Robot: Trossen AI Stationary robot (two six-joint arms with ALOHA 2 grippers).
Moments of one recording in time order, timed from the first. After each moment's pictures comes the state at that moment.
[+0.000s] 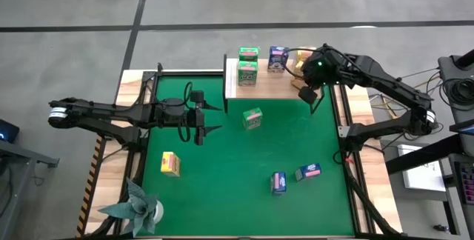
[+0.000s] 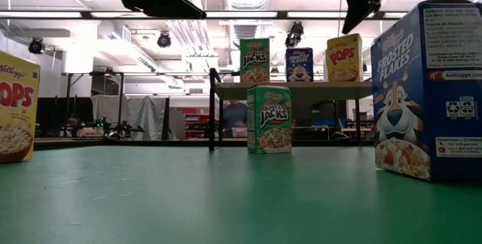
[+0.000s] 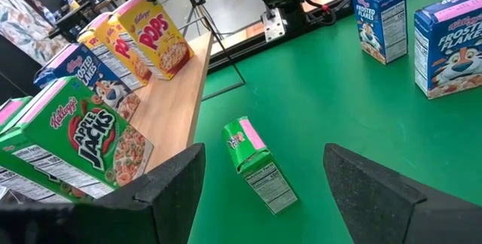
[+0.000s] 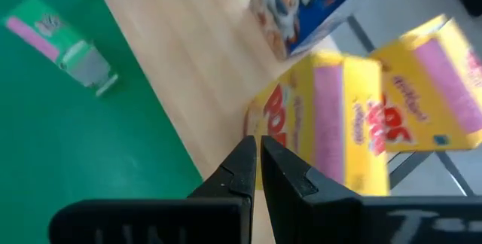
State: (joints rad) left arm 0.03 1.08 0.74 0.02 -0.15 0.43; right arm -0.51 1.19 1.39 -1.13 0.18 -0.10
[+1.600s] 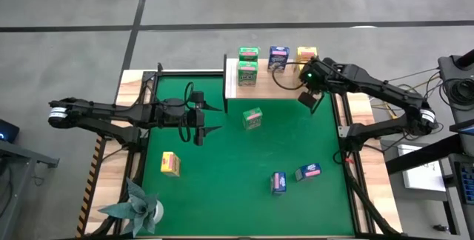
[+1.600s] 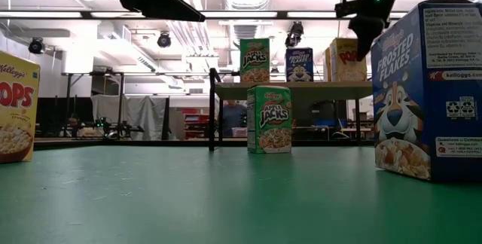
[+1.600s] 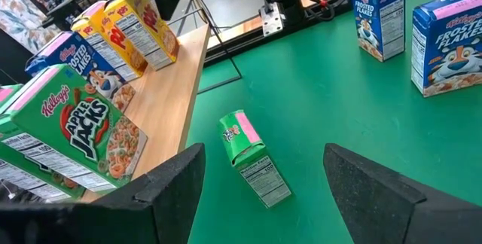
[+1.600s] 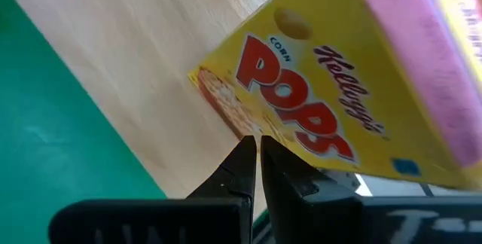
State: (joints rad) left arm 0.03 1.08 0.74 0.00 -0.15 0.40; right arm -0.51 1.19 1.18 -1.08 0.40 -0.07
